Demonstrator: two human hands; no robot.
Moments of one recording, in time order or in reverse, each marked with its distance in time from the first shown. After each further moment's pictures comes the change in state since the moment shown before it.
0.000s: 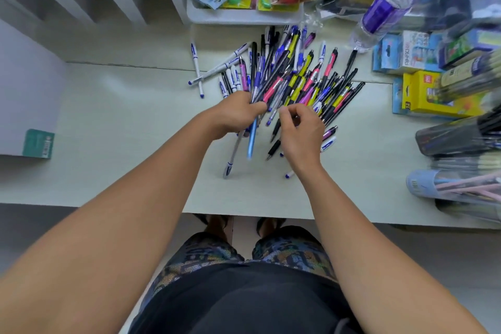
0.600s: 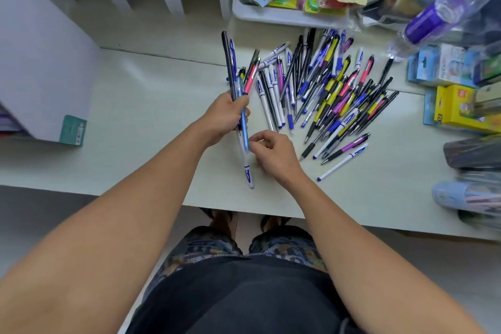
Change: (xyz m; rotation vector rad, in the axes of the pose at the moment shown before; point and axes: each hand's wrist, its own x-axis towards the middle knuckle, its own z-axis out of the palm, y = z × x) left_hand -0.014 -0.079 -0.059 -0.453 0.169 -0.034; right_hand -0.053 -0.034 0.073 0.088 -0.558 0.200
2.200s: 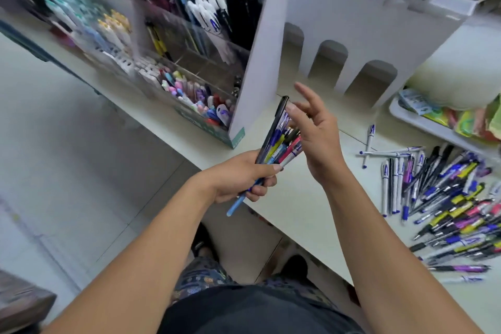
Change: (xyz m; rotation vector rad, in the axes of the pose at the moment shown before) left_hand -0.211 -0.025 -0.183 -0.292 -0.105 -0.002; right_hand -0.040 -0.214 0.146 0.245 -0.292 -0.475
